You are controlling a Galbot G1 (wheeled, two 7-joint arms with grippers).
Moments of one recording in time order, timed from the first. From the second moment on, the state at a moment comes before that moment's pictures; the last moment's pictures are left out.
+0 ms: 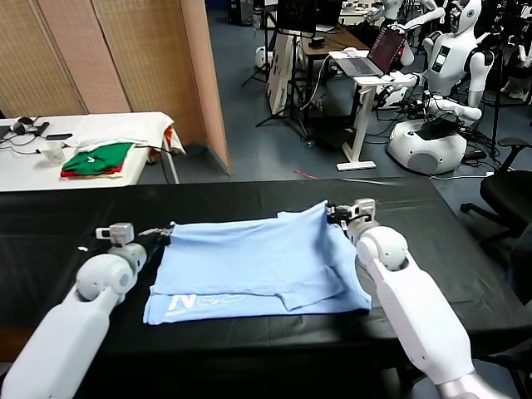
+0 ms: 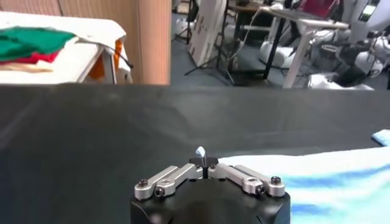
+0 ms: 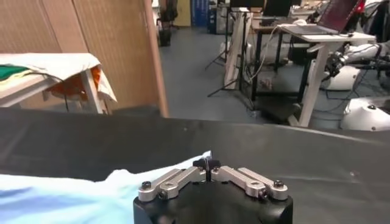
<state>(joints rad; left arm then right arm) 0.96 -0.90 -0.37 -1.71 -0.80 0.57 -0.12 -0.79 1.12 0.24 1.68 0.56 -0.65 0.12</state>
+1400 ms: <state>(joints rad) 1.41 -0.89 -0.53 -1.98 -0.58 0.57 -0.09 -1.20 1.06 0.30 2.03 0.50 -0.74 0.15</state>
